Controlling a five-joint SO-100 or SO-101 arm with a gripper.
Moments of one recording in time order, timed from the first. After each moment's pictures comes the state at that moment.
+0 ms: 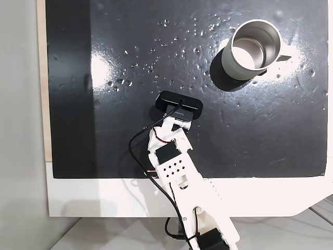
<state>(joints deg) -30.4 120.6 146.8 56.4 -43.0</state>
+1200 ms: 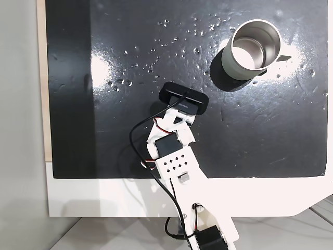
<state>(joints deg) -25.3 118.7 130.9 71.4 -42.3</state>
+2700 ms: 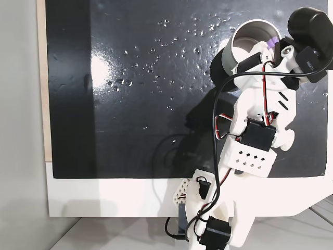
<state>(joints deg) 14.7 110.3 98.9 46.7 -55.1</state>
